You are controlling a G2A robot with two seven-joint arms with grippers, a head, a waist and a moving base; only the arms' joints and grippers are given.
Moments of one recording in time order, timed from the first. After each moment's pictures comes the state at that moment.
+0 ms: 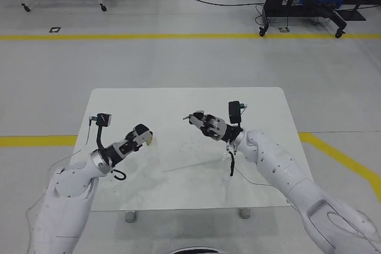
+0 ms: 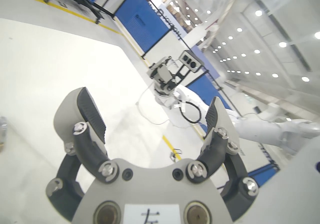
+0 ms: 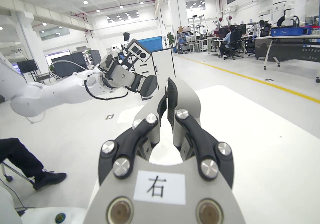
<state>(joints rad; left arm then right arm) 1.47 -1.14 -1.49 -1.65 -0.17 -0.53 -0.83 -0.88 -1.25 0.70 -0.95 -0.84 -1.01 -0.57</state>
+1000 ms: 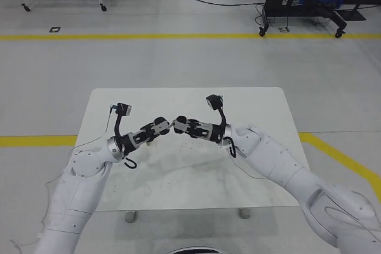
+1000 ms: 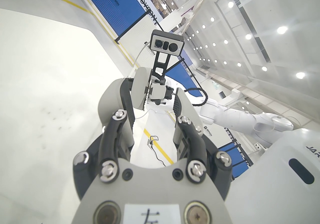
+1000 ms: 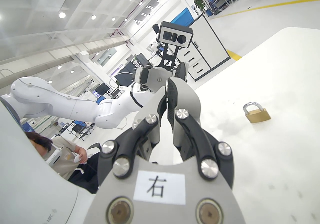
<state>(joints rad) 1.26 -1.15 -1.31 -1.44 -0.23 -0.59 -0.88 -0.76 -1.25 0.51 -0.95 0.26 -1.01 0.41</state>
